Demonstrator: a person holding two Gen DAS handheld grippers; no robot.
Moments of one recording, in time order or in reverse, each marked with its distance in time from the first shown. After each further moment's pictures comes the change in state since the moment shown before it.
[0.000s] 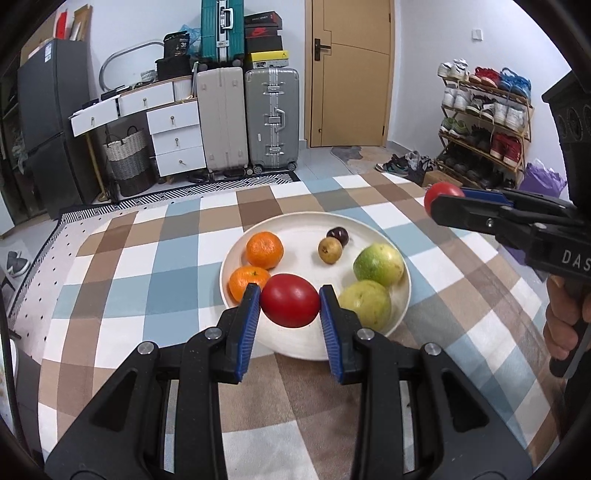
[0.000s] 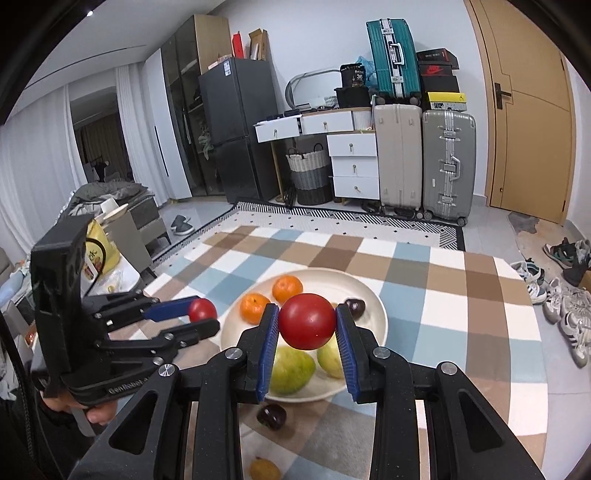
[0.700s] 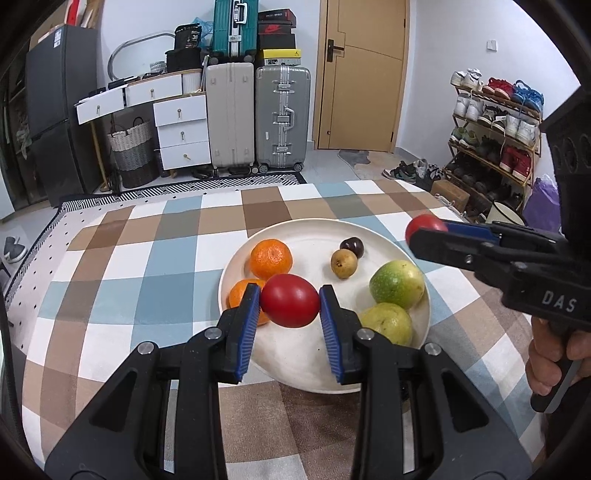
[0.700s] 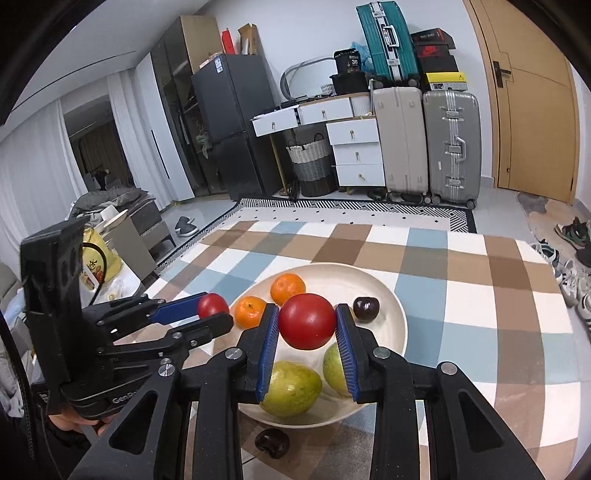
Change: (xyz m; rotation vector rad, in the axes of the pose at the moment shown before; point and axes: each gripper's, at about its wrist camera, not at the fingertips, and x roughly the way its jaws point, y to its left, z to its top) left arm 0.036 0.011 0.006 -0.050 0.003 0.007; right arm 0.049 -0.011 -0.004 0.069 0.042 0.036
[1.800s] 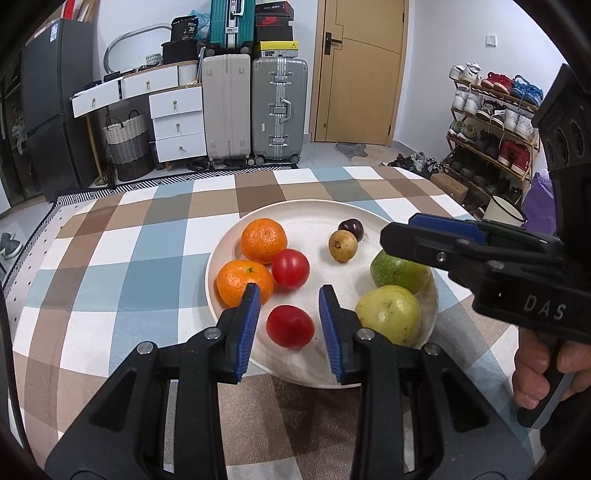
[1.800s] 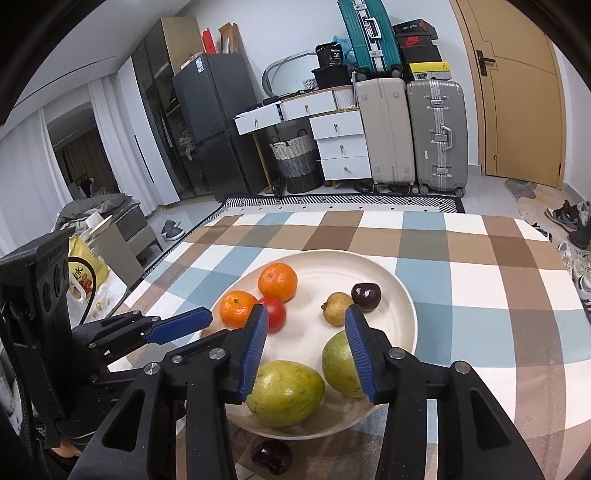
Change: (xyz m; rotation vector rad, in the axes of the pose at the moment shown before) left arm 0.028 0.002 -0.013 -0.007 0.028 -0.016; right arm 0.026 0.000 -0.010 0.051 -0.002 -0.049
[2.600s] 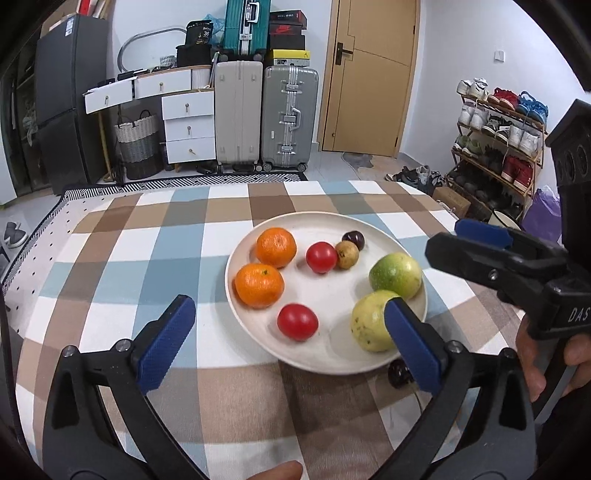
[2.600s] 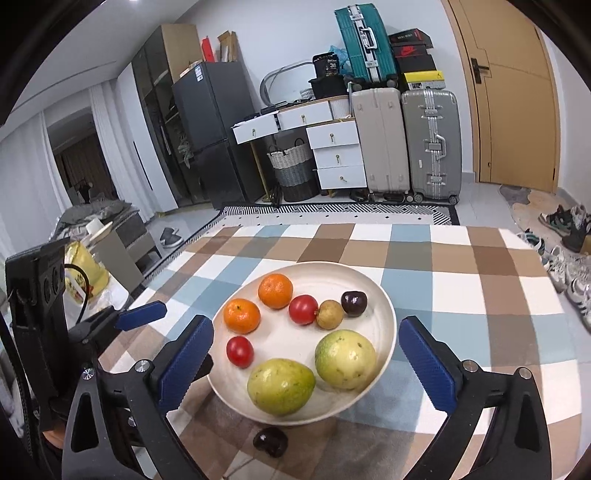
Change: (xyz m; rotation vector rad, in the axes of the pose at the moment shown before) left arm -0.039 0.006 0.000 -0.041 -0.032 0.016; right arm -0.034 -0.001 0.005 -0.012 -0.031 -0.022
